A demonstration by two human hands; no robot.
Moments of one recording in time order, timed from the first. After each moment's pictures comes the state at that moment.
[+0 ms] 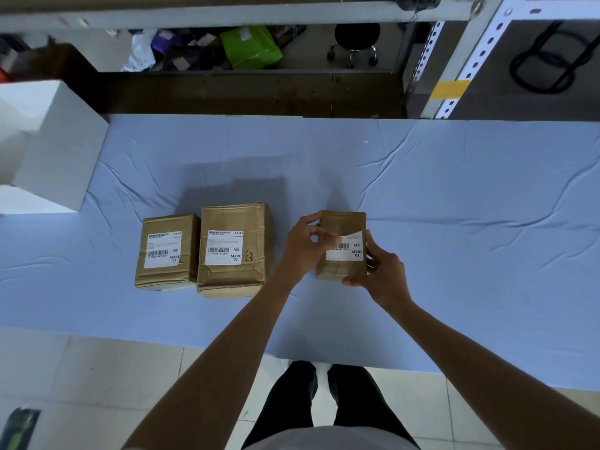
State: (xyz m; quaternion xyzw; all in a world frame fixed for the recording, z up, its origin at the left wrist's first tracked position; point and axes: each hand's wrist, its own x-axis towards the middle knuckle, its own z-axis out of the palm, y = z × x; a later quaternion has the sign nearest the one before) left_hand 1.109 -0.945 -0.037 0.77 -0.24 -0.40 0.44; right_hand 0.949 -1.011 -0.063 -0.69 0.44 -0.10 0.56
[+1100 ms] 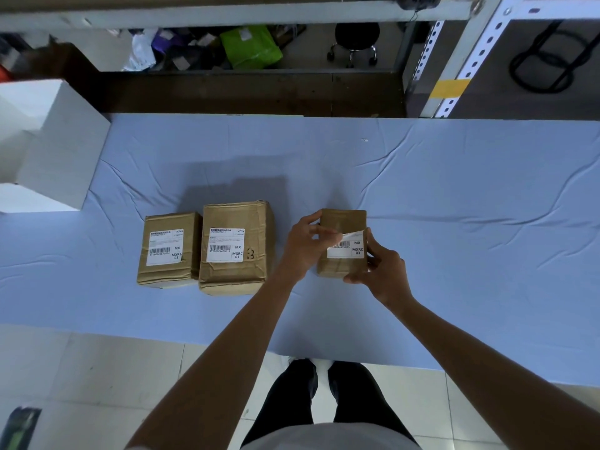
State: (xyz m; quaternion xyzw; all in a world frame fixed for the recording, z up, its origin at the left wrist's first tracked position) left_hand 1.107 -0.942 -0.031 0.73 -0.18 -0.46 0.48; right_hand 0.949 -1.012 -0.067 -0.70 0.44 -0.09 0.55
